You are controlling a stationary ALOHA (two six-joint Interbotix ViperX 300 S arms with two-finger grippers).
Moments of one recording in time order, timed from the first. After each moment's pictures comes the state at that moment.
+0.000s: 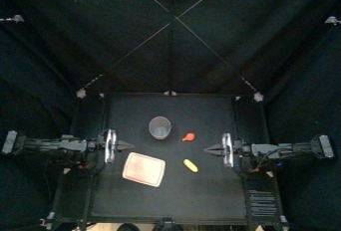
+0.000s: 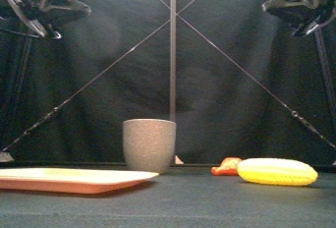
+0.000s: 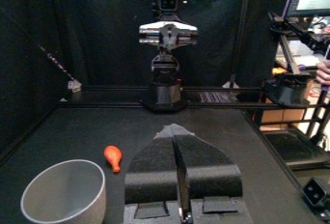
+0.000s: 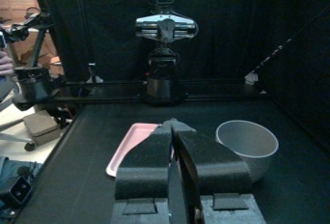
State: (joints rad) left arm 0.00 -0.96 1.19 0.00 -0.29 0.00; right arm 0.00 -0.97 1.17 0.00 -0.29 0.00
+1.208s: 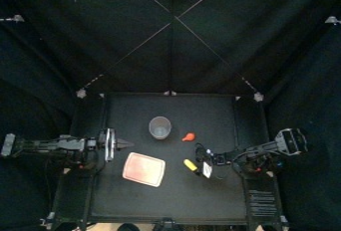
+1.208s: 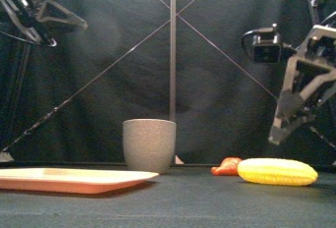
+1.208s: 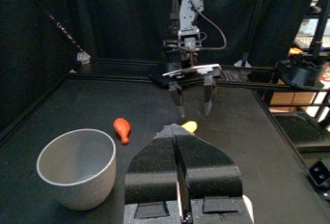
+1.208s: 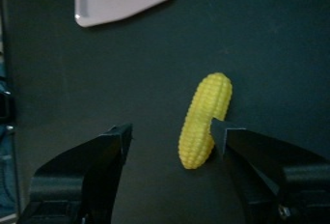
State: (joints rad) left arm 0.07 -1.02 1.19 -0.03 -0.13 0.00; right arm 0.14 -0.23 1.05 0.25 -0.09 0.31
